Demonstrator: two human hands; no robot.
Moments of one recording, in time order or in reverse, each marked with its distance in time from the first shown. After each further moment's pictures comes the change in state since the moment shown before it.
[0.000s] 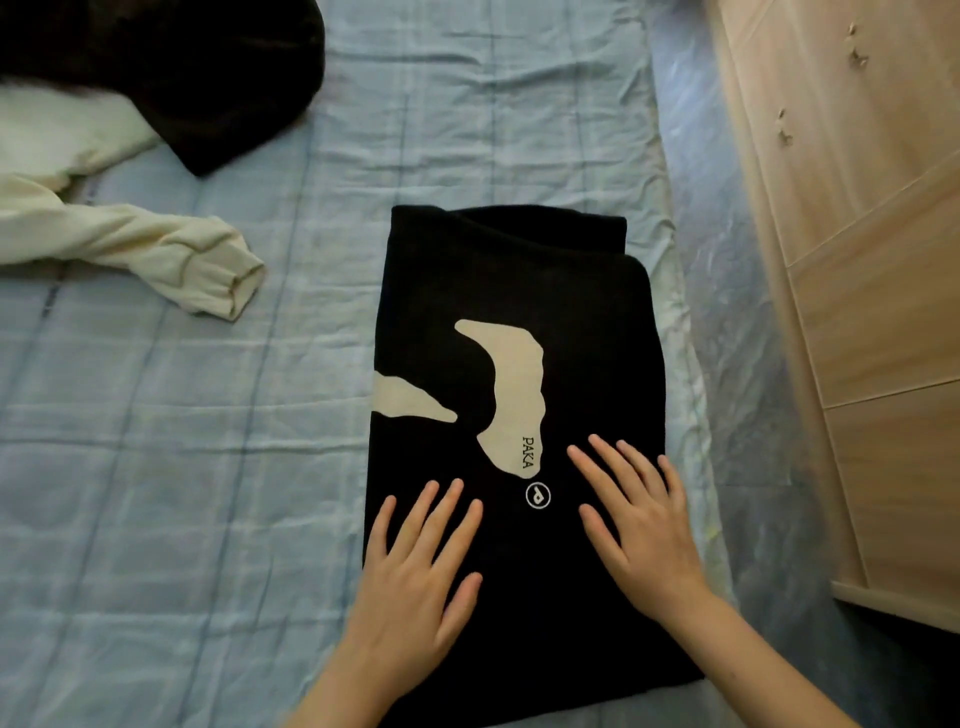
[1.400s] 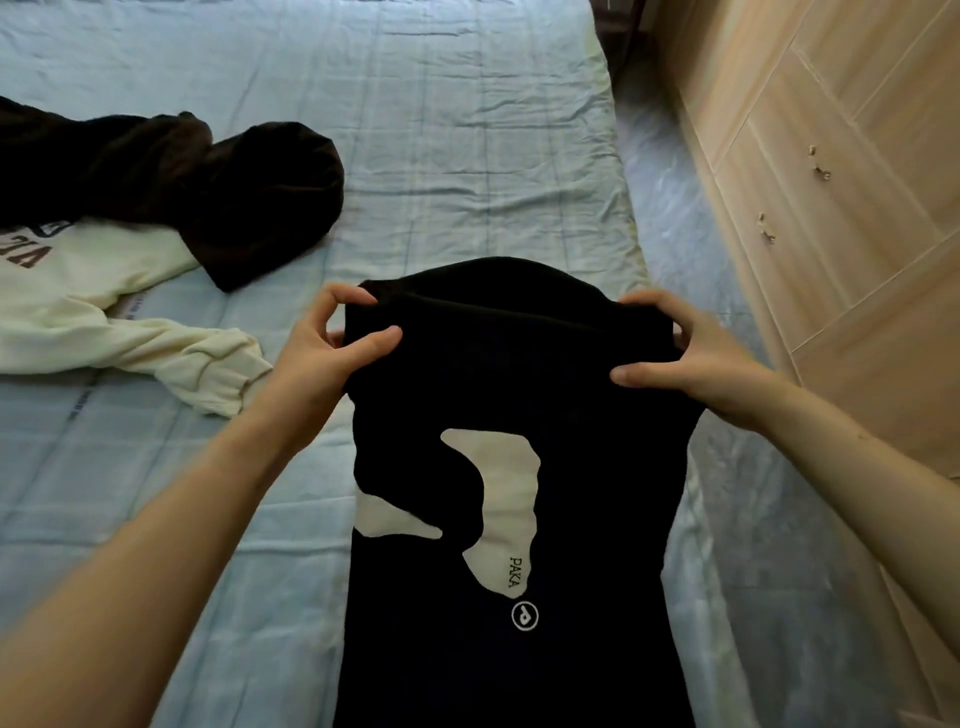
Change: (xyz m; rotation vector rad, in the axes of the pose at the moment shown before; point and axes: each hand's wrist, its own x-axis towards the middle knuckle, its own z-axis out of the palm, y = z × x) left_hand 0.200 -0.095 -0.179 -1.339 0.308 -0.249; right_hand 0.208 0.052 -0.162 0.884 -0.115 -0.014
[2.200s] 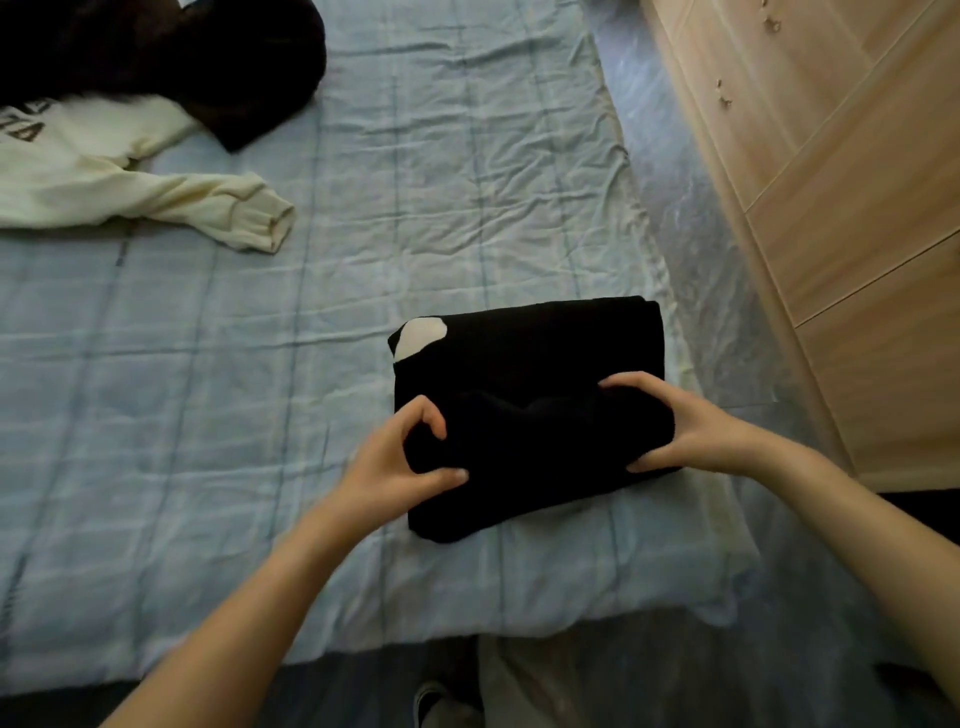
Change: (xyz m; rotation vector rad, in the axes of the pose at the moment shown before) left_hand -0.298 -0.100 0.006 0.491 -0.355 0.072; right_hand -0.287 0.060 0.137 -0.231 -0.255 0.222
